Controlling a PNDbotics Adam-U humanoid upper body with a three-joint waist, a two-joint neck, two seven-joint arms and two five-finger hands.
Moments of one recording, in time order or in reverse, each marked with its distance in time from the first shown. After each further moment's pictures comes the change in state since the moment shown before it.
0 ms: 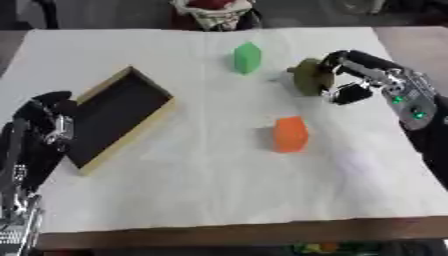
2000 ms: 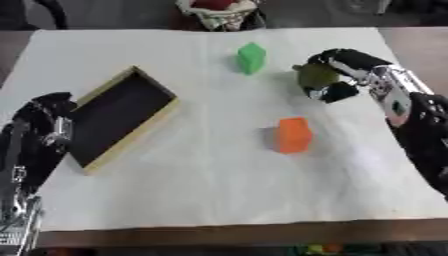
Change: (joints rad) left arm 0.001 0.000 -0.005 0.000 0.000 -0.001 -0.001; right arm -0.060 0.052 -0.039 0.112 0.266 0.004 -0.017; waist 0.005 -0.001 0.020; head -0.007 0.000
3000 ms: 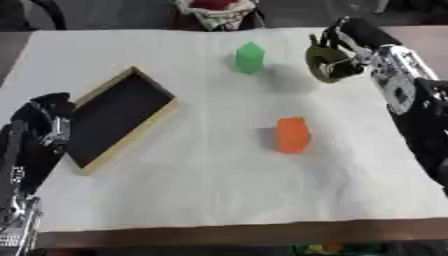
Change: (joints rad) left arm 0.000 0.000 0.000 0.000 0.000 0.001 0.000; right arm -0.043 -0.004 0.003 -0.158 -0.006 0.034 -0.233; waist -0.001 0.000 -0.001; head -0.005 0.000
